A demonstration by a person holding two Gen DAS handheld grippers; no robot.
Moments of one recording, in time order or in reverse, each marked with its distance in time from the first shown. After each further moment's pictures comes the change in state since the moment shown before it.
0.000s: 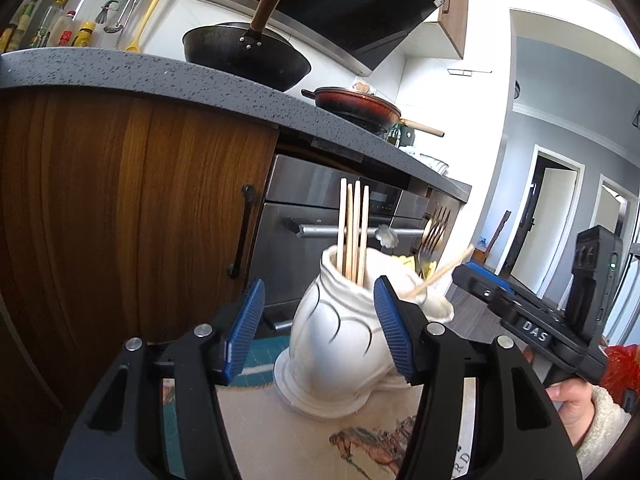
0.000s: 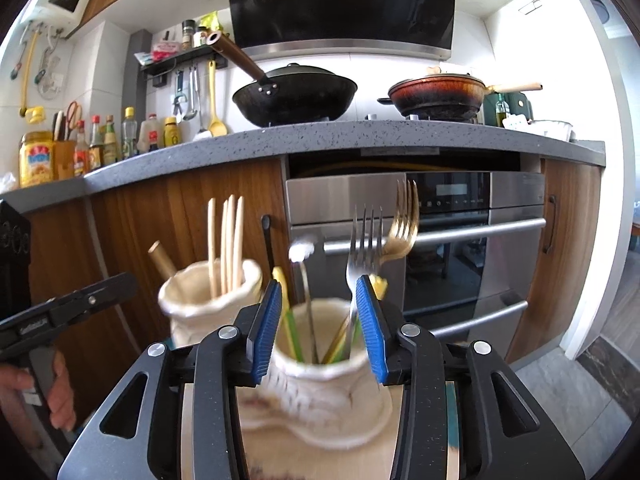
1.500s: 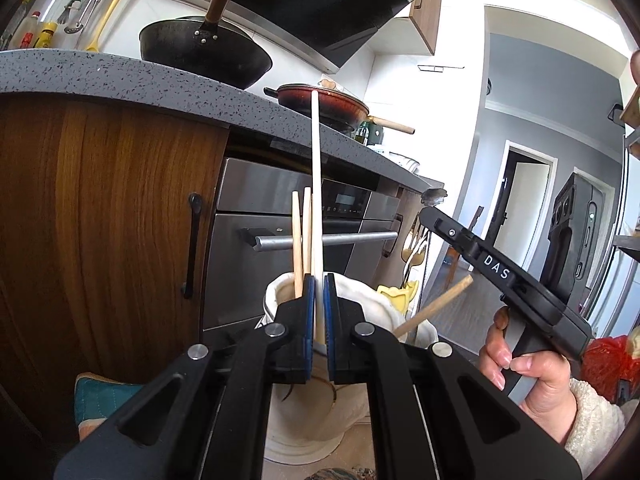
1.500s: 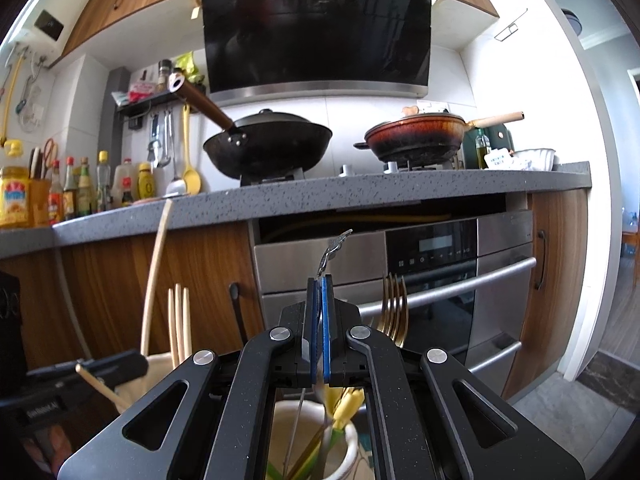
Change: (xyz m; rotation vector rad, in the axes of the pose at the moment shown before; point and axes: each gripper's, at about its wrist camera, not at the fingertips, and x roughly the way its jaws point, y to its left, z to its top) left arm 0.045 -0.016 0.013 0.044 -0.015 -0.124; right arm 0.040 -0.017 0.042 0.039 -0.171 -0.069
